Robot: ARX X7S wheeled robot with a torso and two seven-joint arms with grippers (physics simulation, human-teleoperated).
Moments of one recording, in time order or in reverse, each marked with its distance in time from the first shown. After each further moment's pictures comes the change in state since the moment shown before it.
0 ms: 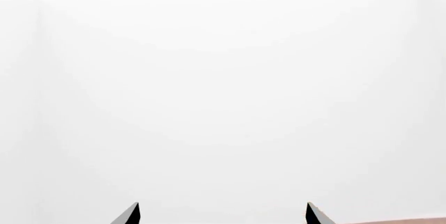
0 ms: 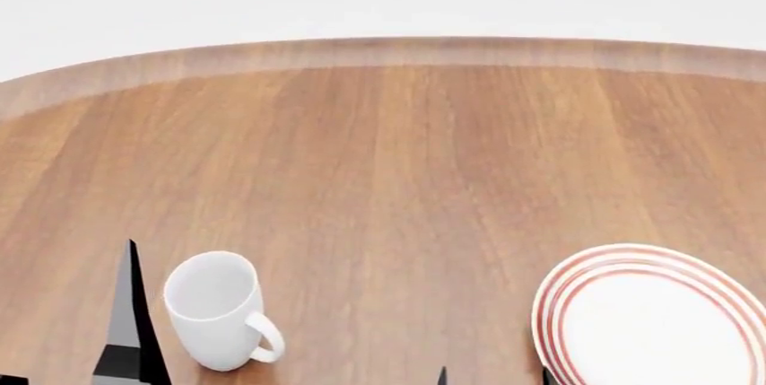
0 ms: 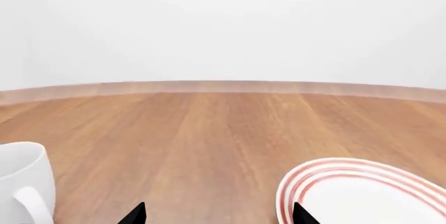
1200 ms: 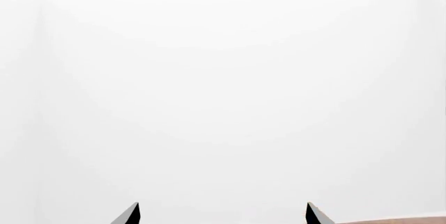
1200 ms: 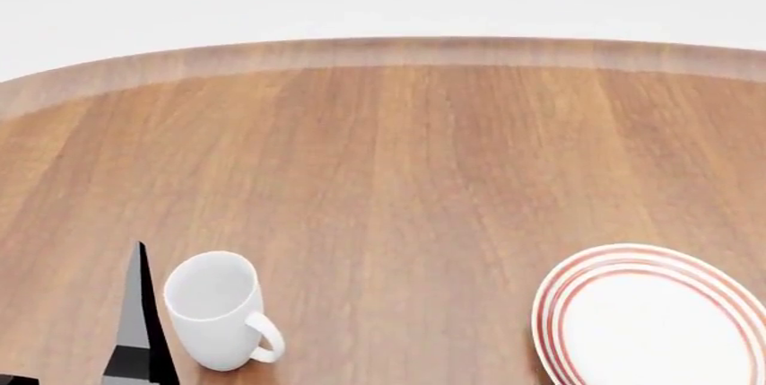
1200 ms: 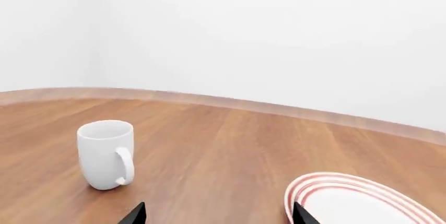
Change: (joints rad) left arm -0.011 -0.006 0.029 -0.019 -0.005 0.011 -0.026; right arm -0.542 0.267 0.014 -0.327 -0.086 -0.339 0.006
